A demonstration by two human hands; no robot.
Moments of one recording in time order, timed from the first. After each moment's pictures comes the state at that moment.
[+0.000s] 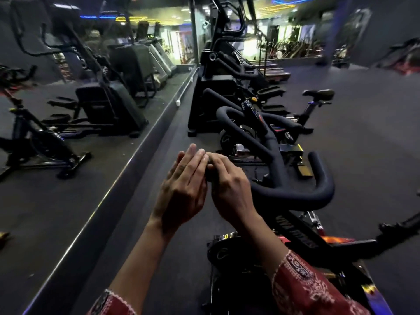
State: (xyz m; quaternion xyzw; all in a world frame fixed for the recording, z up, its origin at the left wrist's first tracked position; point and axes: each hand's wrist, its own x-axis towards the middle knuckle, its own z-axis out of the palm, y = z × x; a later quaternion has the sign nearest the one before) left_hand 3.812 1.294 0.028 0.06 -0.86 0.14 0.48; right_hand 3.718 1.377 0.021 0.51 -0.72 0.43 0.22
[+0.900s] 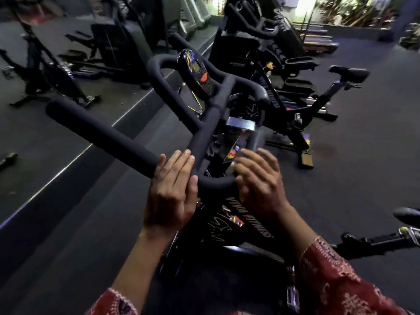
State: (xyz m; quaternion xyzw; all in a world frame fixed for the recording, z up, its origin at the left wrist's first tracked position) left_hand 3.665 1.456 -0.052 0.27 -0.84 0.06 0.46; right_hand 3.463 1.531 -0.063 0.67 -0.53 0.38 0.35
